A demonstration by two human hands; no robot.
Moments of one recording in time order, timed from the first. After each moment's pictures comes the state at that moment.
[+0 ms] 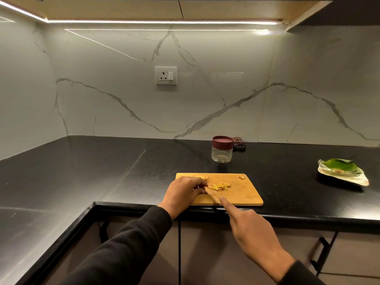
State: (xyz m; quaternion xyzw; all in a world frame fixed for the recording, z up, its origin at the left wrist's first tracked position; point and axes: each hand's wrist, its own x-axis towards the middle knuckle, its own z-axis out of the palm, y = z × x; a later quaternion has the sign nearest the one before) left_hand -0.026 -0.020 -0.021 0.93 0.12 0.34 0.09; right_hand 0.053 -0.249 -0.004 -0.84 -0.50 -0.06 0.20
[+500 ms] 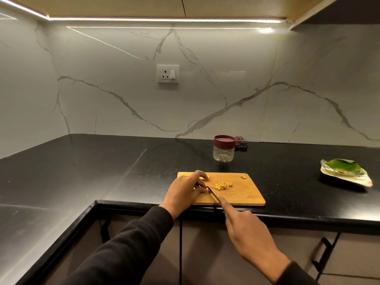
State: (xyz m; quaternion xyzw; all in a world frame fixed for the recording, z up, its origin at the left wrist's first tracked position) left_hand -0.026 -0.022 -0.020 0.92 0.14 0.34 0.13; right_hand 0.042 -0.242 -0.007 -0.84 -0.50 -0.04 0.21
